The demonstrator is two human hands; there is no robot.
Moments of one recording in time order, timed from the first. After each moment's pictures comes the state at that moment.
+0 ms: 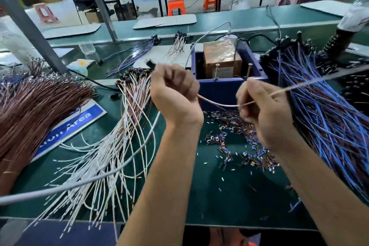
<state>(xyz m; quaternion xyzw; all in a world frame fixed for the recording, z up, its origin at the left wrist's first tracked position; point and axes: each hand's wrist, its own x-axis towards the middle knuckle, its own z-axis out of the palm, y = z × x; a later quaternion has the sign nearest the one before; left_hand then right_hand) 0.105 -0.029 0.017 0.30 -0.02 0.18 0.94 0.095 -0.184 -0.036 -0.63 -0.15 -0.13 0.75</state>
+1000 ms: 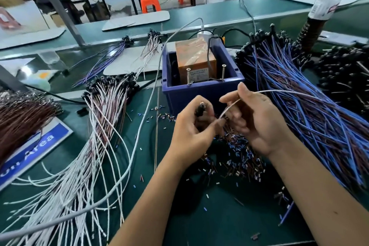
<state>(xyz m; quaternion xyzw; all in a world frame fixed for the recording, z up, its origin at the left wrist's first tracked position) 0.118 -0.053 -0.075 0.71 -0.24 0.03 0.66 0.111 -0.224 -0.059 -0.54 -0.07 0.01 0.84</state>
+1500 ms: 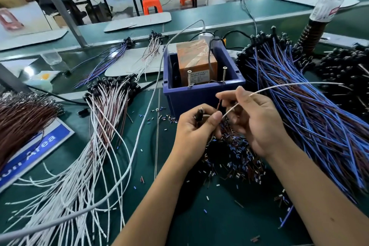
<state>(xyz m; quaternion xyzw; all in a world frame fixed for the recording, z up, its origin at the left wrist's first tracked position) 0.121 -0.058 -0.078 0.66 -0.19 -0.02 0.72 0.110 -0.215 -0.055 -0.57 -0.05 -0.06 0.82</state>
